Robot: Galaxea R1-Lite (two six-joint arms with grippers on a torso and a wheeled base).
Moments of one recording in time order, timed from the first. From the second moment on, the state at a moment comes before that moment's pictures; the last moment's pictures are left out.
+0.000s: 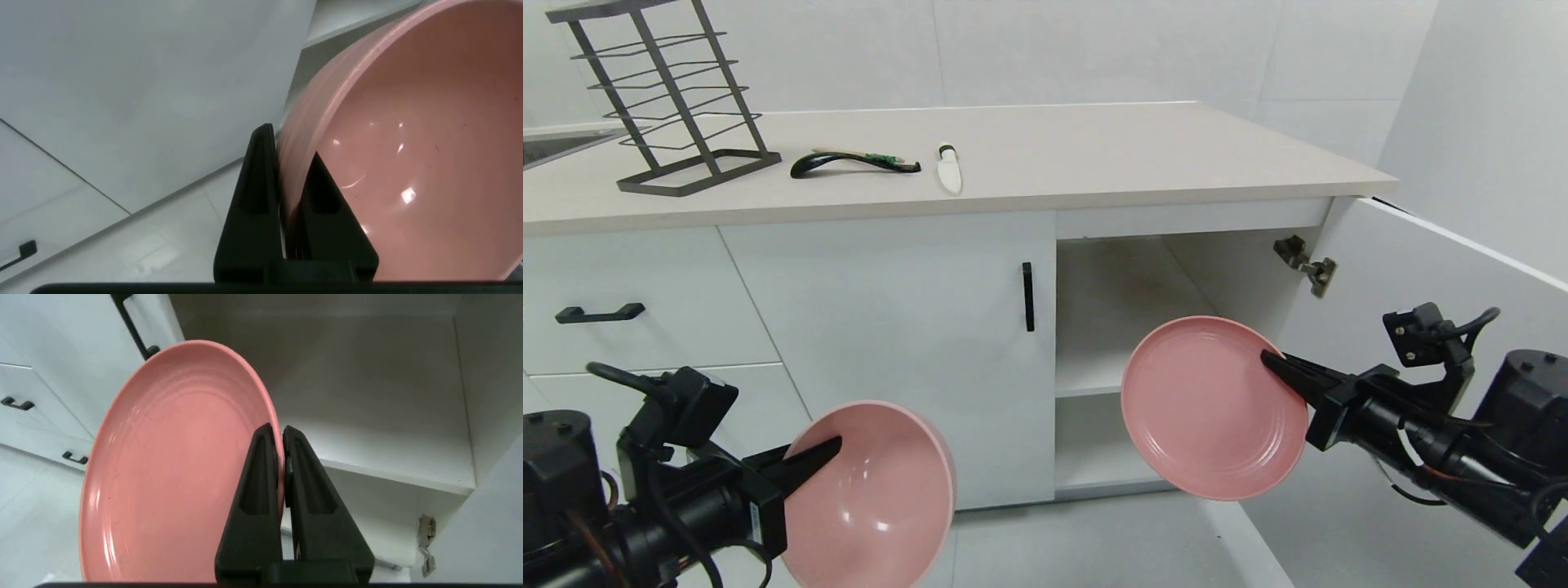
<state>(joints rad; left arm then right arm) -0.24 1.39 -0.07 -0.98 -0.27 0.01 0.28 1.83 -0.15 -1.57 0.24 0.12</state>
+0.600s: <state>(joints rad) -0.24 1.41 -0.04 -1.05 -0.27 0.02 0.25 1.87 -0.16 -1.57 0.24 0.12</state>
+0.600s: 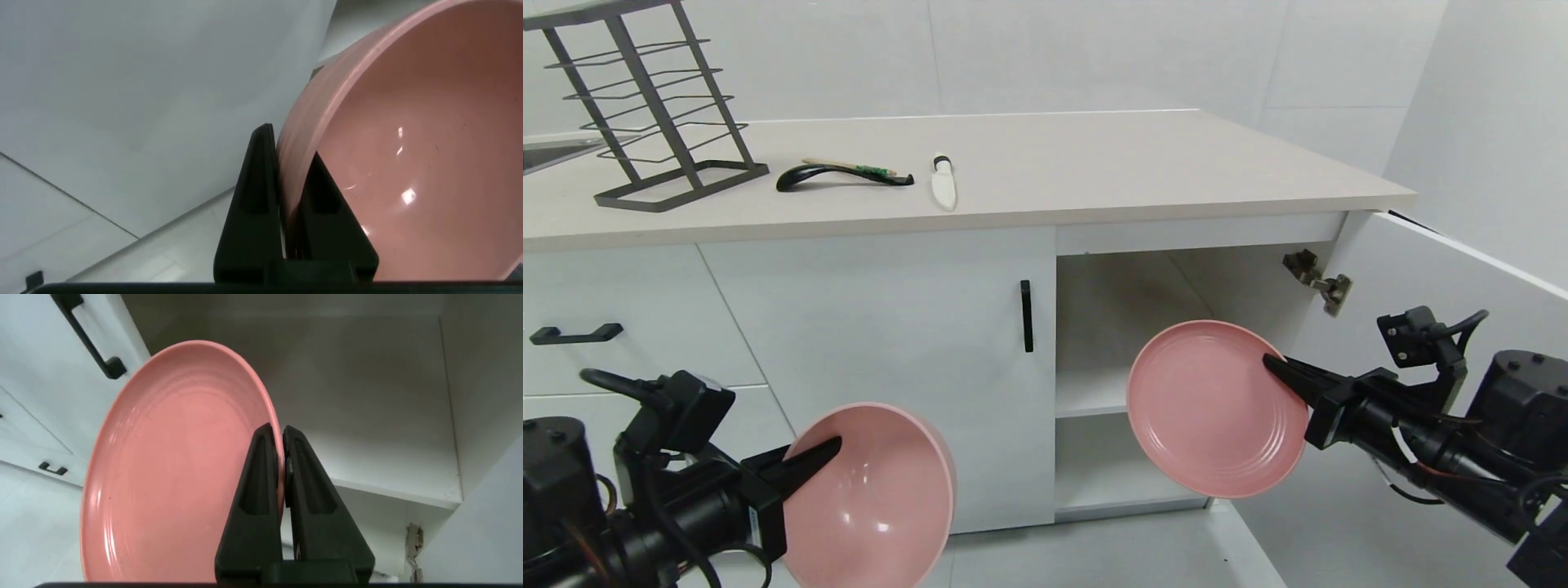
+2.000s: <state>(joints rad) -0.24 1.43 -0.02 -1.10 -0.27 0.02 0.23 1.92 -0.17 -1.57 0.24 0.12</state>
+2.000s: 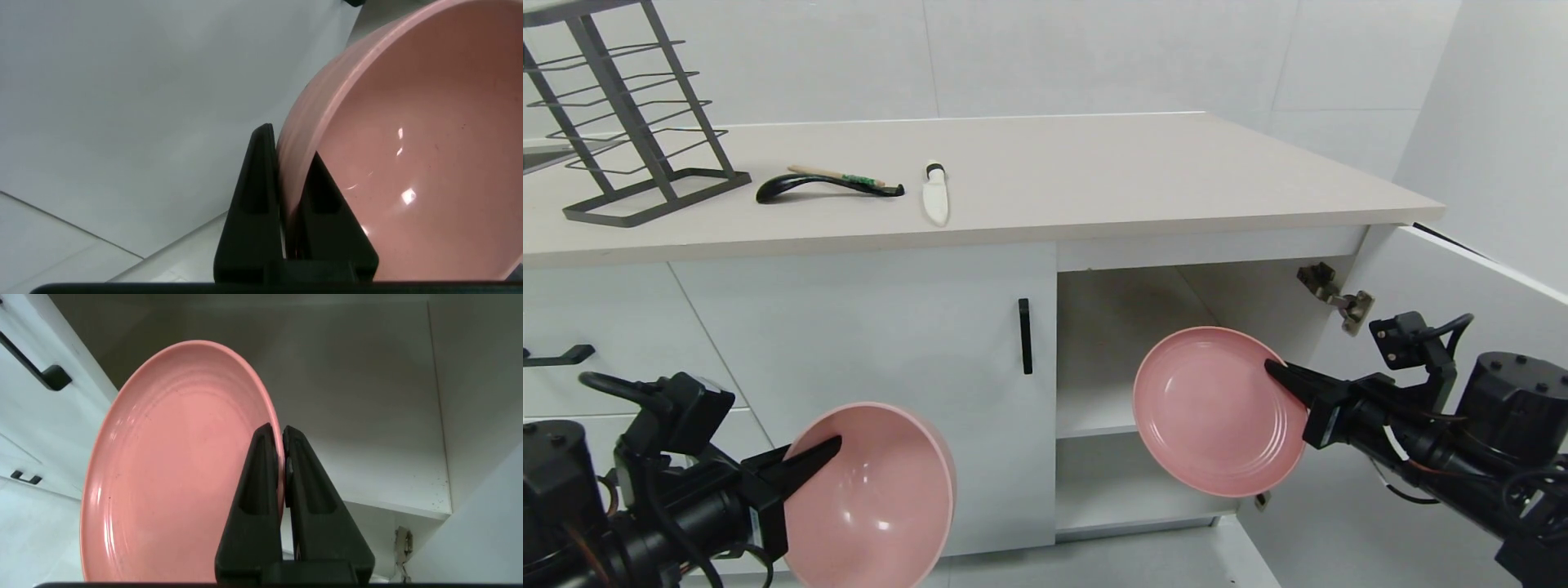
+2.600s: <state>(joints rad) -0.24 1.44 -0.01 -1.12 -0.27 0.03 0.23 1.94 -0.17 -1.57 0.24 0.12</state>
